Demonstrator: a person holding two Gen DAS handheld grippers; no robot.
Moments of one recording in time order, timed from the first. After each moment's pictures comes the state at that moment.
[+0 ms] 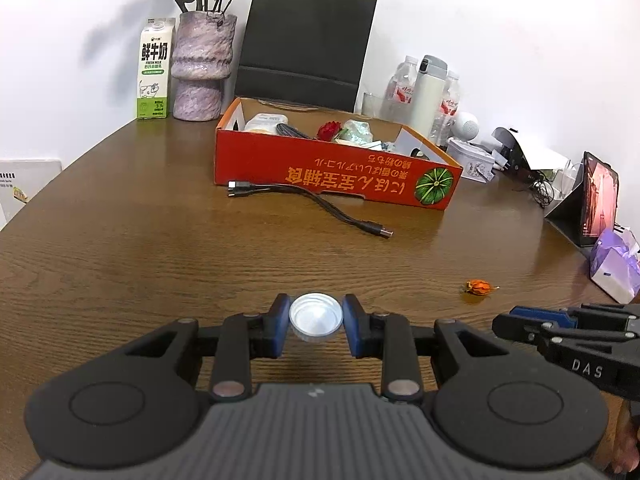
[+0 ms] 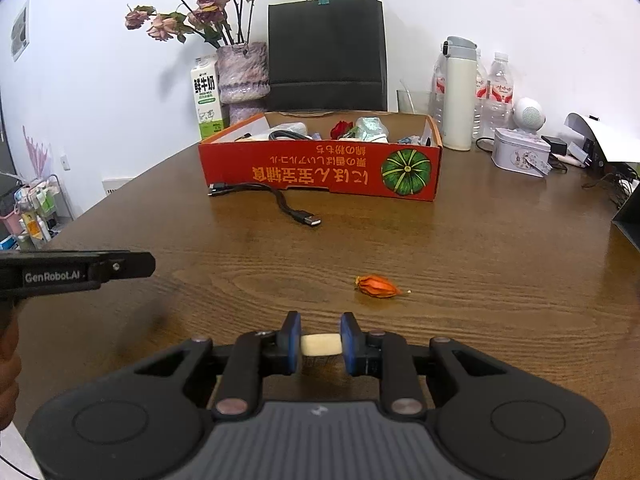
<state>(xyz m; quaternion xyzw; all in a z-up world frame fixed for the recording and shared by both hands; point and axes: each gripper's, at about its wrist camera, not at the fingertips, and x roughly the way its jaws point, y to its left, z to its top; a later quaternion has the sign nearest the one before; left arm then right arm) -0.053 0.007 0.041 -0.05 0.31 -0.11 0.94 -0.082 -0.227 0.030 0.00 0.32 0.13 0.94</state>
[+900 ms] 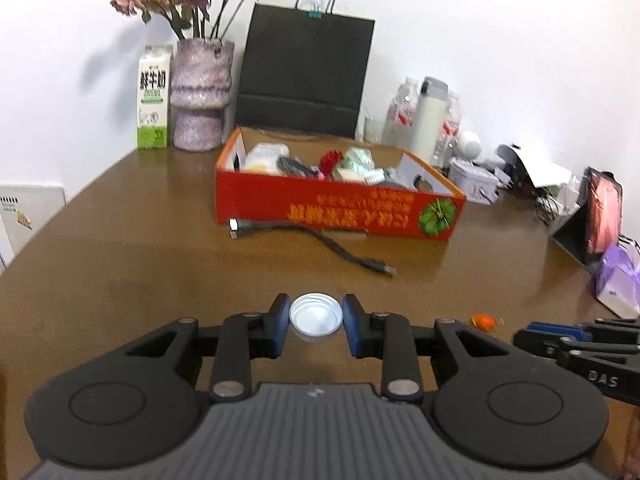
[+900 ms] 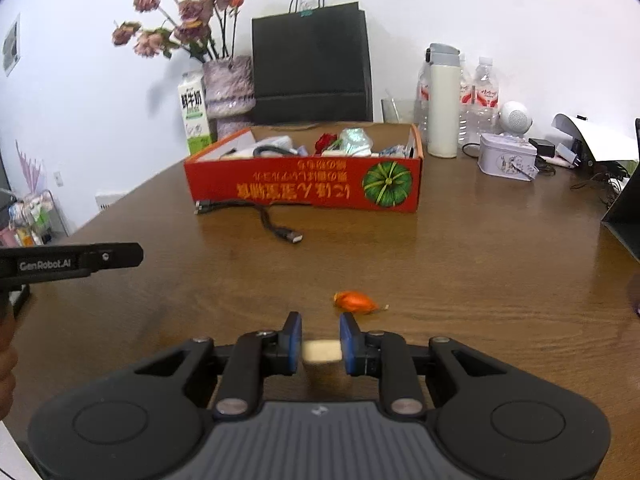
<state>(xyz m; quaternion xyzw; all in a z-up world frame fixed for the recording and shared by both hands) -0.036 0.006 0.064 -0.04 0.27 -0.11 0.96 -0.076 -0.243 0.037 0.01 0.31 0.12 0.94</state>
